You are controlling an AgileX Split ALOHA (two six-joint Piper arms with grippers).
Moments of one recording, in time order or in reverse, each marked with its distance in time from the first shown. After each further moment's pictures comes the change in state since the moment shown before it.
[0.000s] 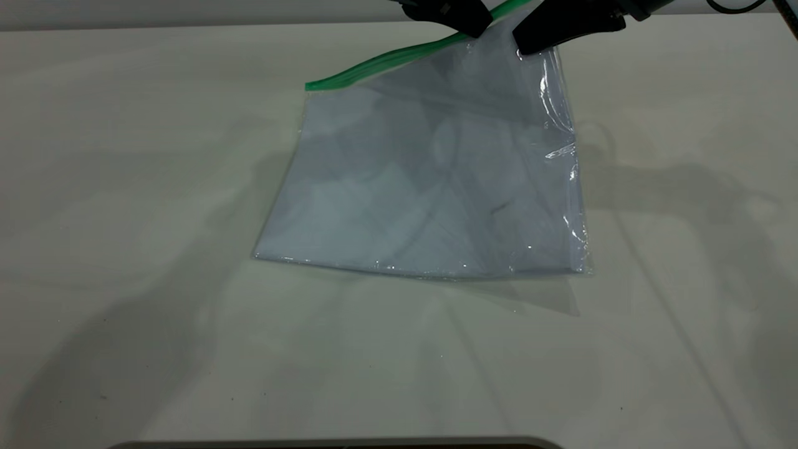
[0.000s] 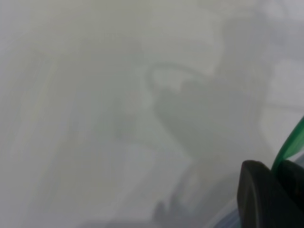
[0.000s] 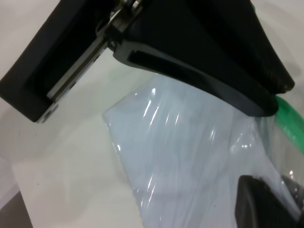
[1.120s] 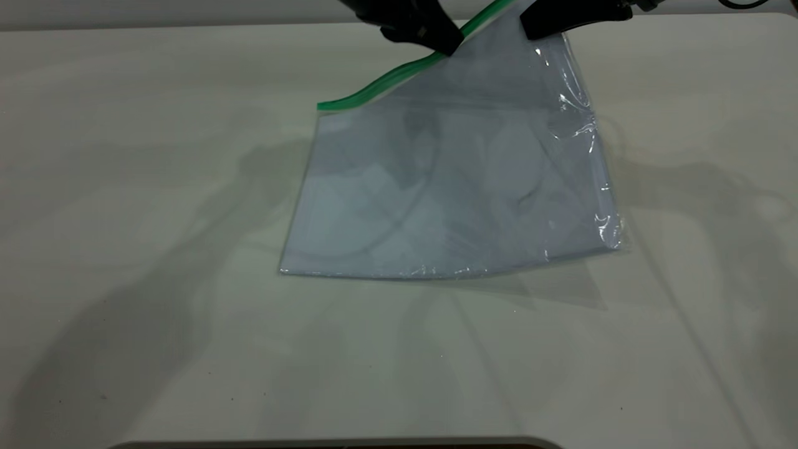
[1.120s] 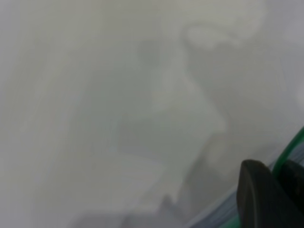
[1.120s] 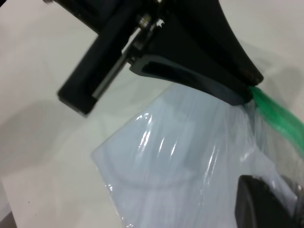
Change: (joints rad) left arm 0.048 0.070 -0.007 -0.025 -0.057 0.037; right arm -0.027 0.000 0.000 0.055 -0.004 -0.038
